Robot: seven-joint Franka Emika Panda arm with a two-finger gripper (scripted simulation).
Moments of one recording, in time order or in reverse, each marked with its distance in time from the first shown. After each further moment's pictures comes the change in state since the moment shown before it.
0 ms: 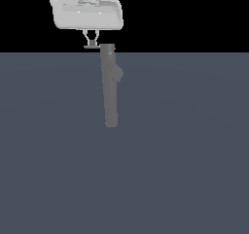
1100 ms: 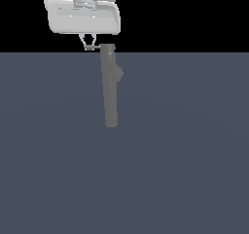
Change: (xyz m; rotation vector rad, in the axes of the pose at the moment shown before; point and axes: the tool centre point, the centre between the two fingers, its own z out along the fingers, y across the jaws) arm -0.018 -0.011 0.013 0.002 0.002 -0.007
